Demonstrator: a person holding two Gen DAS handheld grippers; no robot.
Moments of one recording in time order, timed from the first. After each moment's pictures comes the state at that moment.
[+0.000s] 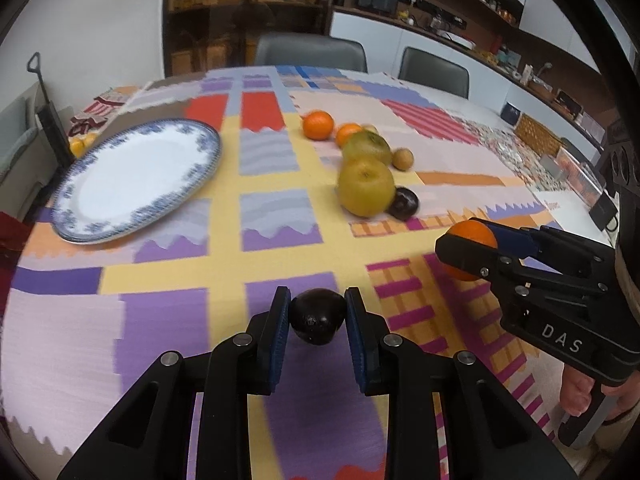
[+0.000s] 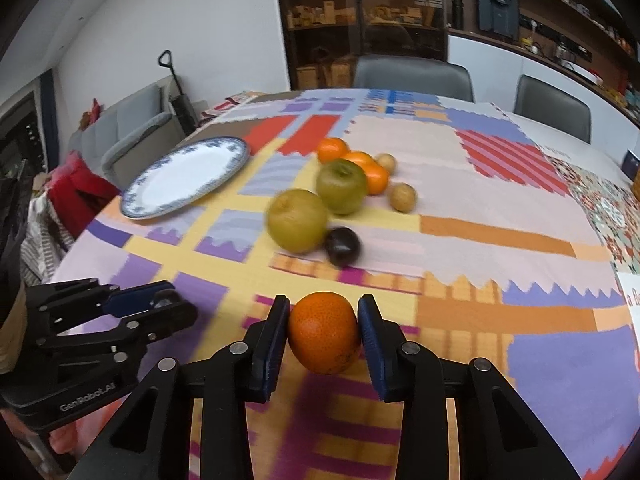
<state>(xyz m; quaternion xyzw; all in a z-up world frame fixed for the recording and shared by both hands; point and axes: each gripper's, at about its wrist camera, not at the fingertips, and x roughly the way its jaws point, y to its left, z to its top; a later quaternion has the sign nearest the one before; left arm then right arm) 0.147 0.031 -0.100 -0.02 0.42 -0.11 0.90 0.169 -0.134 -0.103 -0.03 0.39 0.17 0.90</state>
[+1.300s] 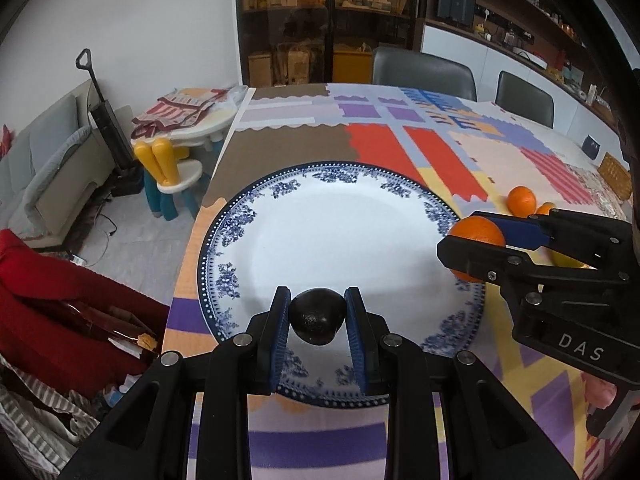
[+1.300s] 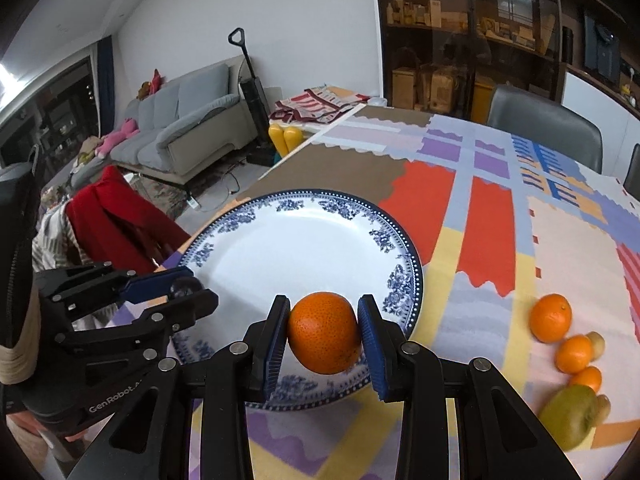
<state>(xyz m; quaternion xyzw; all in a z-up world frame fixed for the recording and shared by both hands) 0.264 0.204 -0.099 0.00 0.42 -0.01 0.91 0.303 0.069 -0.093 -0.06 0.39 0.29 0.87</state>
